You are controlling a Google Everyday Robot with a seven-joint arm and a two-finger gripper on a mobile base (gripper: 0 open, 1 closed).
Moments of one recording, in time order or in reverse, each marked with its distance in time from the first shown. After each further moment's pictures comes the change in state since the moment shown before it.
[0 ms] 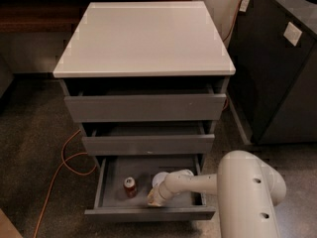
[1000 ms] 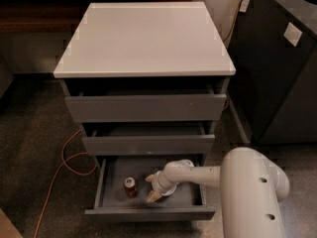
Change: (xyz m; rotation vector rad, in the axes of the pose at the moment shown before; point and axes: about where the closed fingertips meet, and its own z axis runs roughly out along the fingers) arm -0.024 -0.039 -0.030 0.048 -0.020 -0.018
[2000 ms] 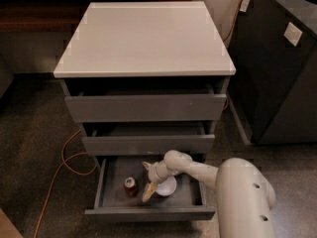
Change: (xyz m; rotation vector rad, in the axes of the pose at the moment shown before) arm -0.019 -0.047 0.014 -0.025 -0.152 0.036
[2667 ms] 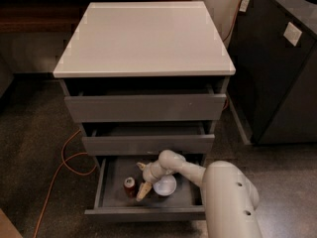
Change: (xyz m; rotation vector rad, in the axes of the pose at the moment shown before) arm -0.011 -0.011 0.040 -0.032 -0.047 0.002
